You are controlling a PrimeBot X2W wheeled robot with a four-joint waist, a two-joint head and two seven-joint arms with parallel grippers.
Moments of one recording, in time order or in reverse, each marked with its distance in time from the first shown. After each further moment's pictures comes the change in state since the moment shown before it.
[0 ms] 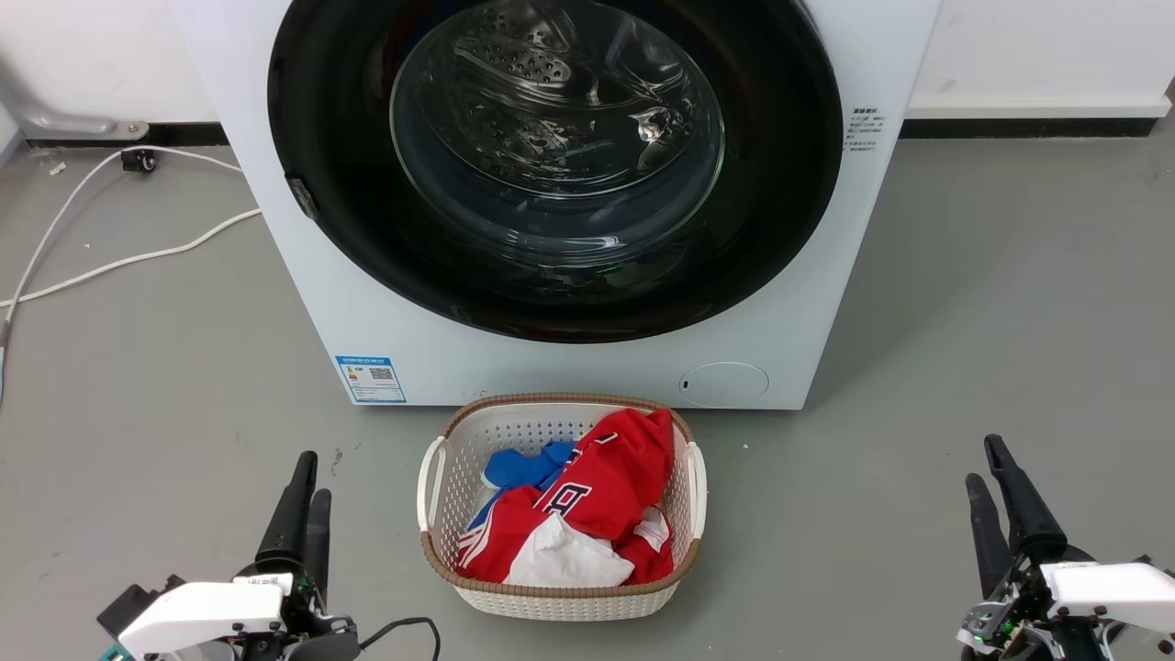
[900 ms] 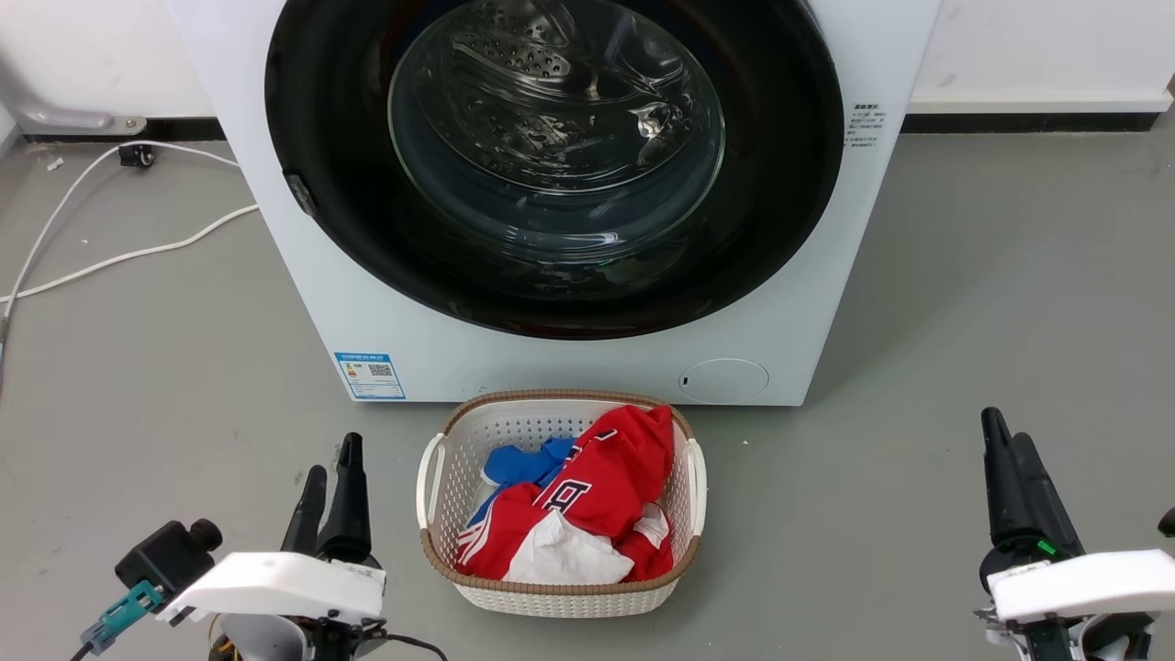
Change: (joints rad) left arm 0.032 0.009 -0.112 -0.160 0.663 0.139 -0.124; right arm 0.059 0.001 0.026 -0.212 -0.702 0.000 -0.121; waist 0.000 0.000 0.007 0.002
